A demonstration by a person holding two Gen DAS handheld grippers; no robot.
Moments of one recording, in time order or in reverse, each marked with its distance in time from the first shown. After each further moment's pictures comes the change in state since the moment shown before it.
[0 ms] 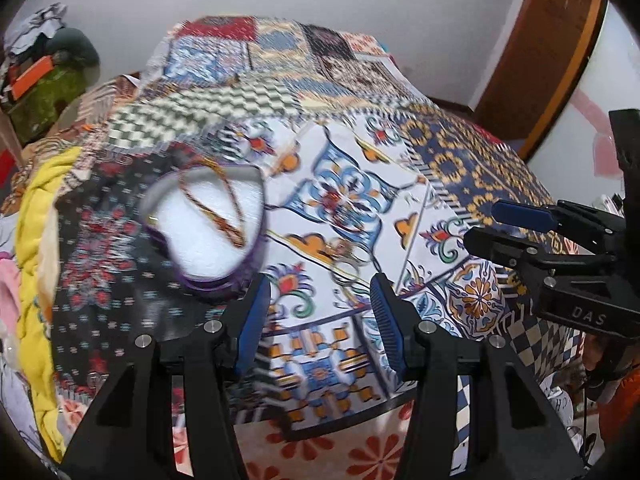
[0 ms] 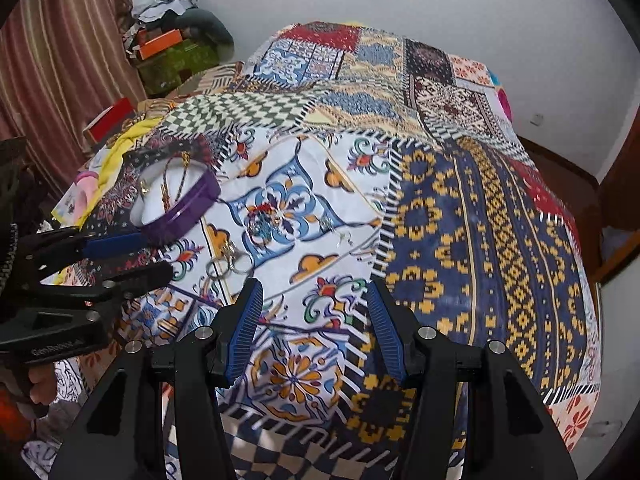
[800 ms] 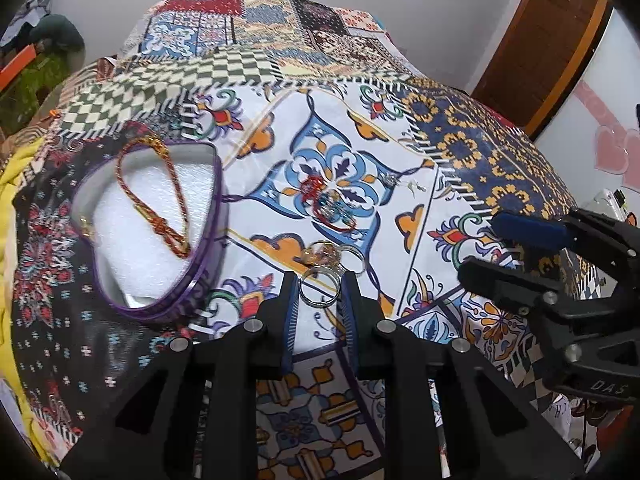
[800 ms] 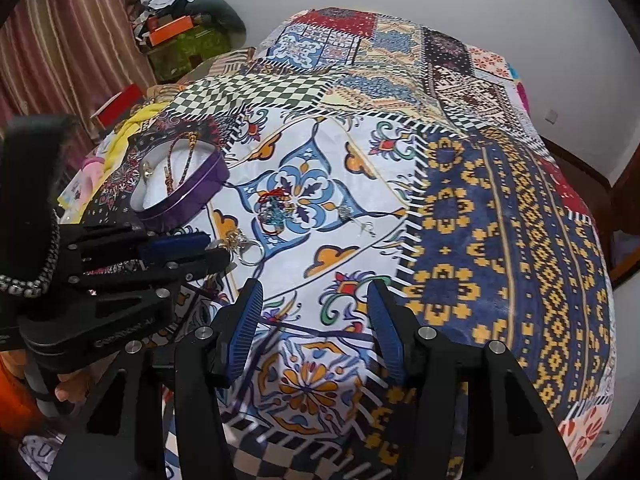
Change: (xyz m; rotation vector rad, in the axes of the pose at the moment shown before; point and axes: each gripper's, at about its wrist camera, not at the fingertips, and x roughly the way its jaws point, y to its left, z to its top) left arm 0.045 -0.005 0.009 -0.011 0.051 -0.021; right arm 0.021 0.008 0.002 -0.029 0.041 0.051
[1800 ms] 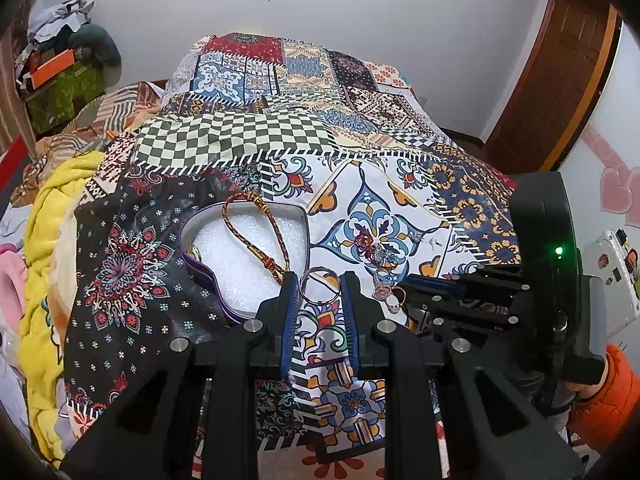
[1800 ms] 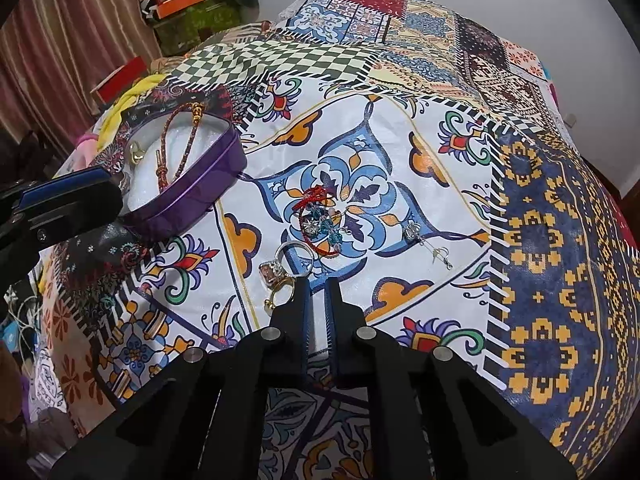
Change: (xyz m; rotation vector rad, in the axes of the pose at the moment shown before) left arm -0.066 0.035 0.002 -0.066 -0.161 0.050; right arm 0.050 0.025 0.016 -0.046 0.072 0.009
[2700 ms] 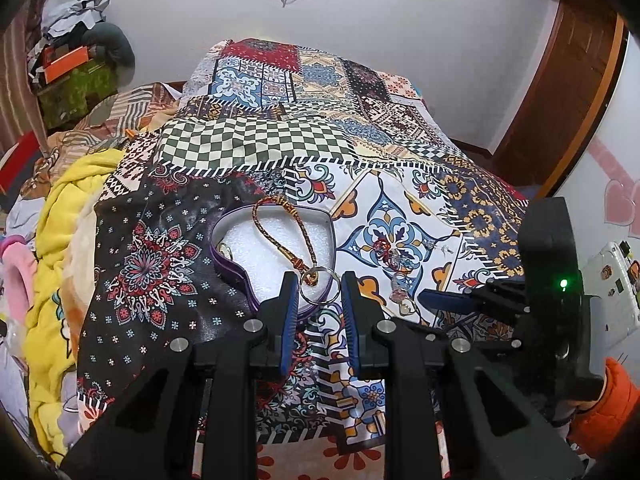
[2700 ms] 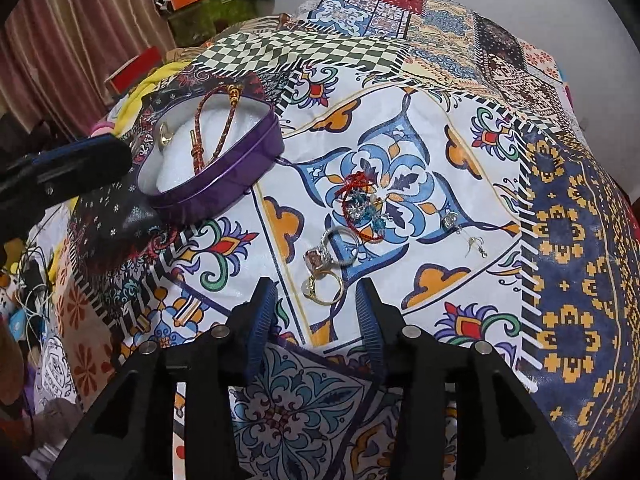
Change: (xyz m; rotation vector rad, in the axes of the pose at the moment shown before) left arm -0.011 0.017 -0.003 -0.032 -0.026 0.023; right arm 0.006 0.019 -0.002 -0.027 0.025 0.037
